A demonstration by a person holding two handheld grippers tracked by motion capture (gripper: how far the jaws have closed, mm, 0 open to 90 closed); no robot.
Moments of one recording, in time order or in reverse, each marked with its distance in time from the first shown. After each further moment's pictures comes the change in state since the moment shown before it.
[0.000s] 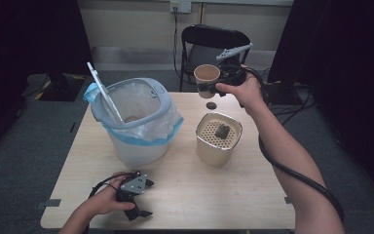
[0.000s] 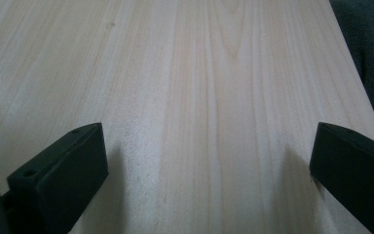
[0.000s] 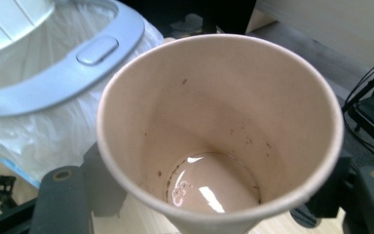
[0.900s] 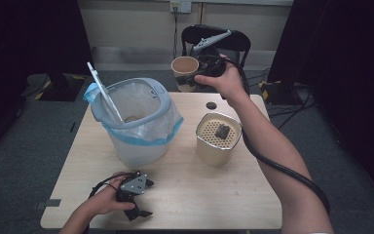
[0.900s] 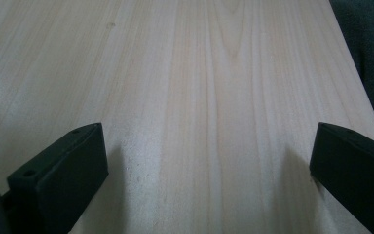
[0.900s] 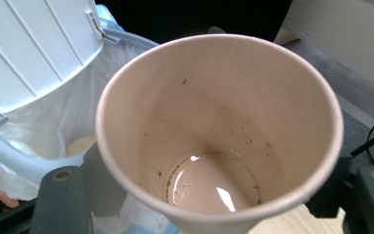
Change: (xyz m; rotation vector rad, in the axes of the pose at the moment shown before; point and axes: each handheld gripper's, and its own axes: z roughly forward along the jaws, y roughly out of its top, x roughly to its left) left arm -0.001 0.000 0.000 -0.001 -0.012 -0.012; right arm 0.038 0.051 0.023 -0.017 0.072 -0.065
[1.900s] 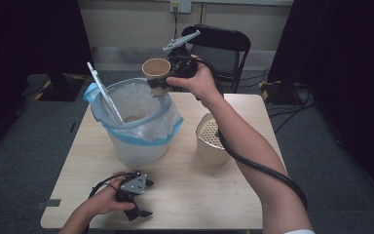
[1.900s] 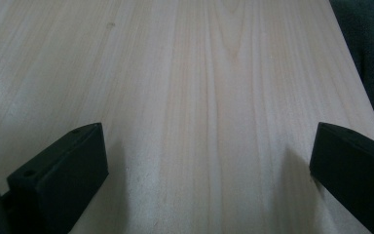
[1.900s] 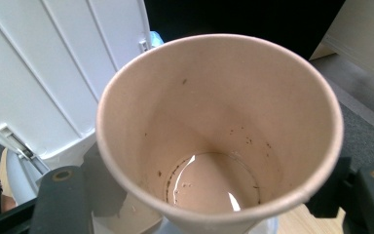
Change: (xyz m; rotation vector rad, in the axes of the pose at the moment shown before) left arm 0.000 0.000 0.000 -0.001 0.000 0.000; right arm 0.041 0.031 0.050 -0.019 0.106 -0.043
